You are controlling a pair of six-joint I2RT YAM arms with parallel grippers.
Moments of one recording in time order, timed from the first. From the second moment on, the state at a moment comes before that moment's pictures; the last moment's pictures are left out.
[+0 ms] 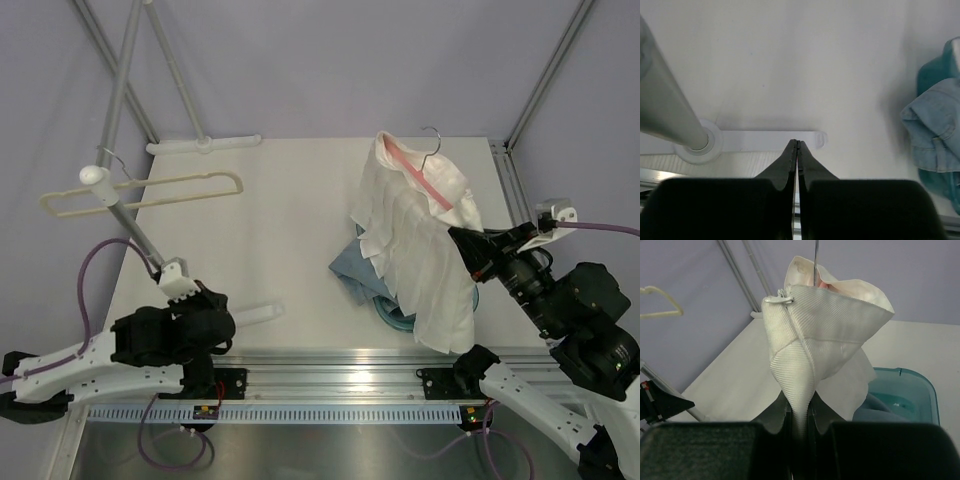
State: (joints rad) left arm -1.29 0.54 0.75 -1.34 -0.96 -1.52; right arm 0.68 0.53 1.19 -0.58 0.19 0.27
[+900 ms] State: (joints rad) left arm -1.30 0.58 0.74 -0.86 -0.75 -1.05; right arm 0.68 0.57 1.21 -0.68 0.08 0.28
